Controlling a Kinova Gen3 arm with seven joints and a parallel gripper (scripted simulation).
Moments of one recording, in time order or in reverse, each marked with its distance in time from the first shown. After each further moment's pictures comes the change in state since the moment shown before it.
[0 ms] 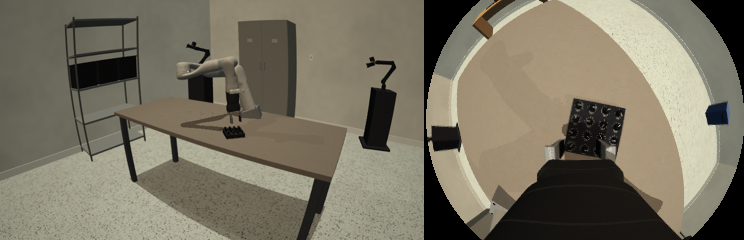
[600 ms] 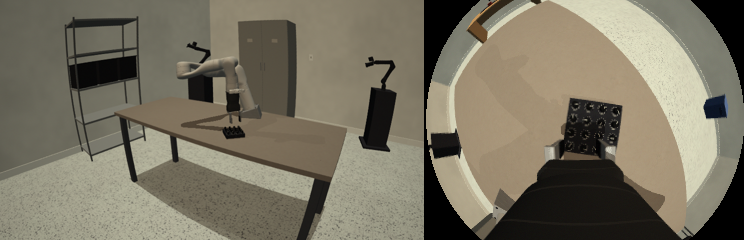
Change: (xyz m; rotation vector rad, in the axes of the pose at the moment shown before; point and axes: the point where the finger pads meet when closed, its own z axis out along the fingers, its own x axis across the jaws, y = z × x) arm 0.002 0.002 0.000 -0.001 0.015 0.049
